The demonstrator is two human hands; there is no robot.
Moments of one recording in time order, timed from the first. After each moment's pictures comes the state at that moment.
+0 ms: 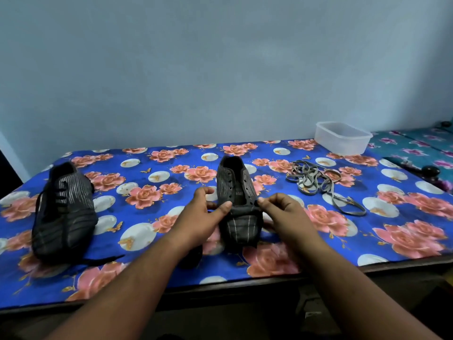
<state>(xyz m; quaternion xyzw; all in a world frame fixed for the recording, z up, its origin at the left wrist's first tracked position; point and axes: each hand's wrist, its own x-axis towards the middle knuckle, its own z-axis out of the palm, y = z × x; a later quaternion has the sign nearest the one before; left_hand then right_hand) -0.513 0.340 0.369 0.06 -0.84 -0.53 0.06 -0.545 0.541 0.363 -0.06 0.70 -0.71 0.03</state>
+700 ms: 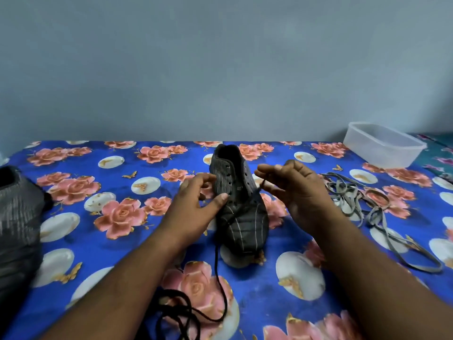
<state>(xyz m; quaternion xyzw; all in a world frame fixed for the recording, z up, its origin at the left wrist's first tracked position) -0.627 0.287 0.349 0.02 -0.86 -0.47 0.18 -0.695 0.505 0.389 -0.16 0.56 -0.81 0.09</state>
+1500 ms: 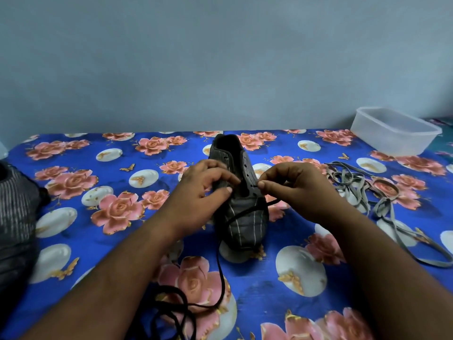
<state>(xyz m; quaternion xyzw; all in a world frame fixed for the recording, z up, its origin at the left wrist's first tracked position) -0.630 0.295 0.376 -0.08 -0.91 -0.38 0.15 -0.700 0.525 0.384 -0.32 0.80 -0.51 0.02</state>
